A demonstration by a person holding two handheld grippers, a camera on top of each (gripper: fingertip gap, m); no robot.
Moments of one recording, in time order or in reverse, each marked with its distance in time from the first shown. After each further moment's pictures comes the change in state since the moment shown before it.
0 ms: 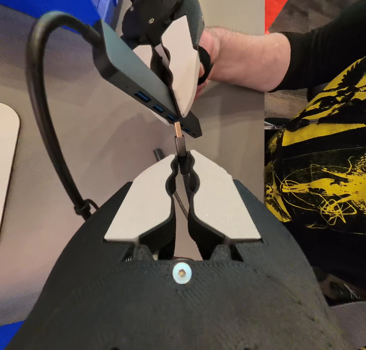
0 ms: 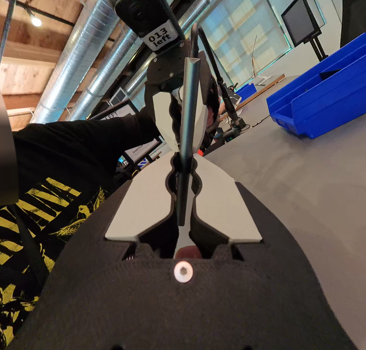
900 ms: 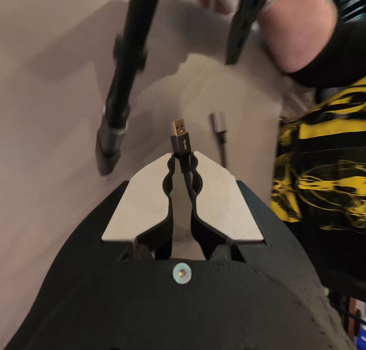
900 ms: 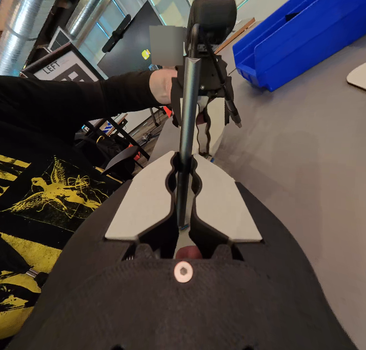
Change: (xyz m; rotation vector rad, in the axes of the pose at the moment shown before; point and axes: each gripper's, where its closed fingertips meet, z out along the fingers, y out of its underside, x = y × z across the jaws) left arm -0.044 0.098 0.064 -0.024 0.164 -0.293; right arm 0.042 0.036 -0.025 -0.233 0.190 -0.023
